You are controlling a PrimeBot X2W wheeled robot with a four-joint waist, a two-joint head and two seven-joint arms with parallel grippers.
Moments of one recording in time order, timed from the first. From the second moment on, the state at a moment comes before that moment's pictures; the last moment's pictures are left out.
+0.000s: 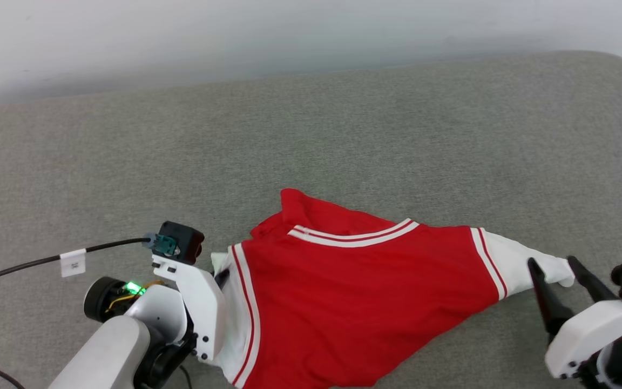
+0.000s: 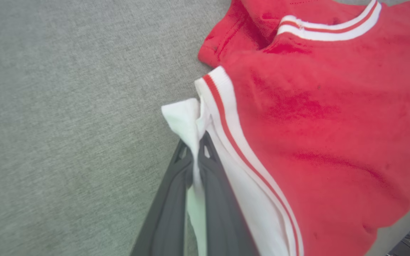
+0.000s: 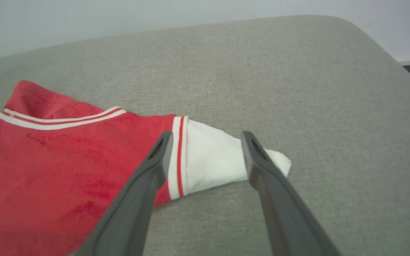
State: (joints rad) left arm -0.33 0.45 -0.52 0.15 -0.62 0.02 0.53; right arm 0.01 -0.12 -0.08 -0.06 0.23 0.13 0.26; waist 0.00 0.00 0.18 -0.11
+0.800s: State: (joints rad) left arm -0.37 0.43 -0.52 -0.01 -0.56 0.04 0.42; right arm -0.21 -0.27 -0.20 0.20 0.39 0.13 0.85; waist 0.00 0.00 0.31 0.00
